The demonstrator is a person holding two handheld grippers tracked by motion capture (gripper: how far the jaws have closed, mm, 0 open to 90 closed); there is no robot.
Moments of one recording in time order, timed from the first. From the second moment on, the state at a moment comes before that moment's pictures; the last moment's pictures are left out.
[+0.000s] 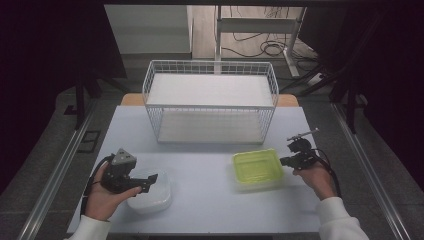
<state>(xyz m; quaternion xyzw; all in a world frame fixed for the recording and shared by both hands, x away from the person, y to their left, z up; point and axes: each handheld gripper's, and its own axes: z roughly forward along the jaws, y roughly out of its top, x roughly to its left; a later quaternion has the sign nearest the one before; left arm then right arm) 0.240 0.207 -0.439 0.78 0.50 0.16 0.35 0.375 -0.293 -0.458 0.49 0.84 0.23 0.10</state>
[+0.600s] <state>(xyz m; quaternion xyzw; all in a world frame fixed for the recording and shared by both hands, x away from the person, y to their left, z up) 0.241 0.206 -0.441 0.78 0.50 0.16 0.34 0.351 -0.265 -0.459 0.46 0.85 0.24 0.08</state>
